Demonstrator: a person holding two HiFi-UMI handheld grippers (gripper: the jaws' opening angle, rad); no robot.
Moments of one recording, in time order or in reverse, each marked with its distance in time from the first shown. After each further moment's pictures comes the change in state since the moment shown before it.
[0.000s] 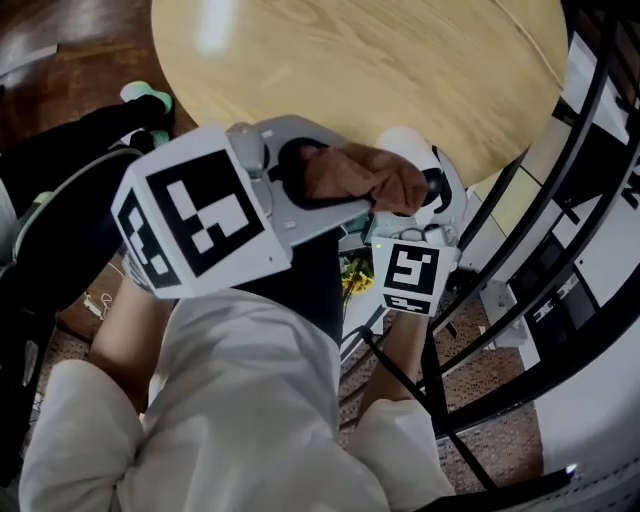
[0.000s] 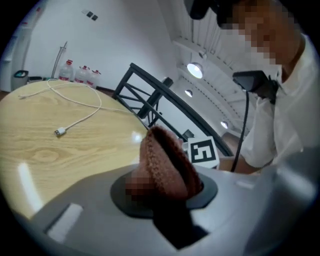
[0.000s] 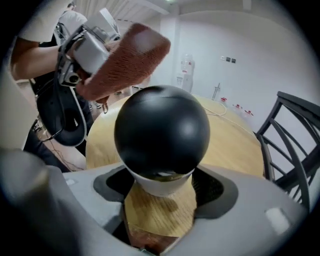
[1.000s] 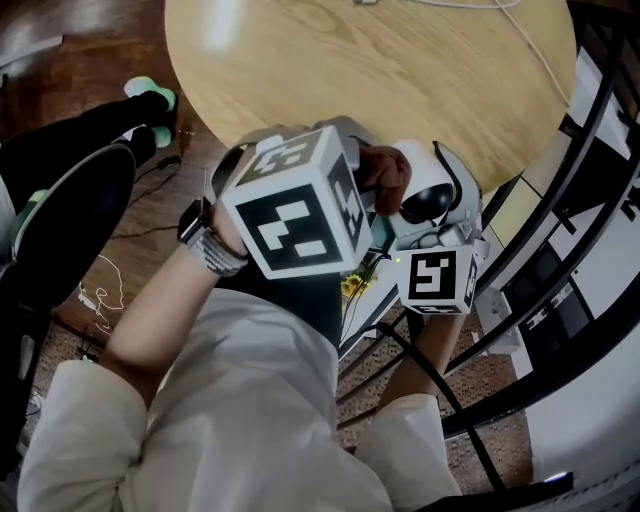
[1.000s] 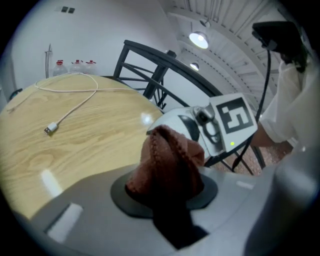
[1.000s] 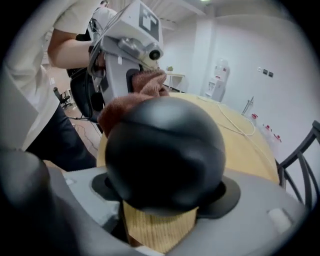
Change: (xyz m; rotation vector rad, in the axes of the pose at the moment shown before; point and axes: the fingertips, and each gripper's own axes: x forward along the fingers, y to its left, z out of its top) left arm 0.052 0.027 -0.043 0.058 0.251 0.113; right arm -0.003 0.016 0.012 -0.336 -0.004 0.235
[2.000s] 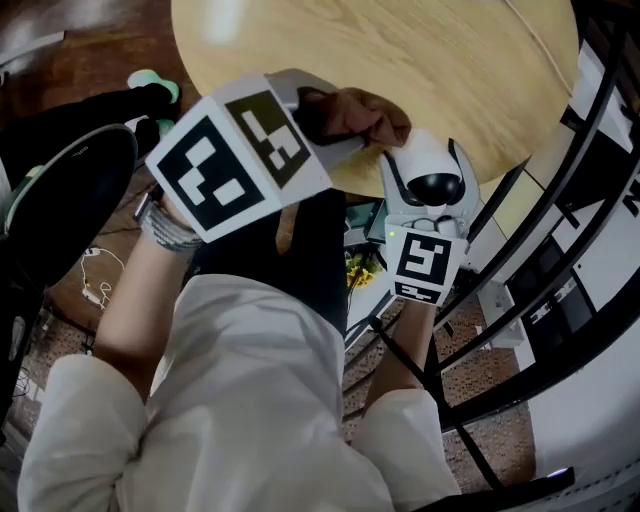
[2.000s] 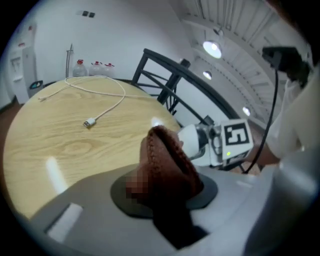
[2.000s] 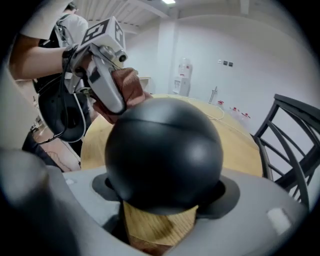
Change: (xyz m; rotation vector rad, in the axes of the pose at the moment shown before) left arm -0.050 0.040 -0.003 -0.105 -0.070 0.068; right arm 0.001 -0.021 -0.009 0.329 -0.023 -0.266
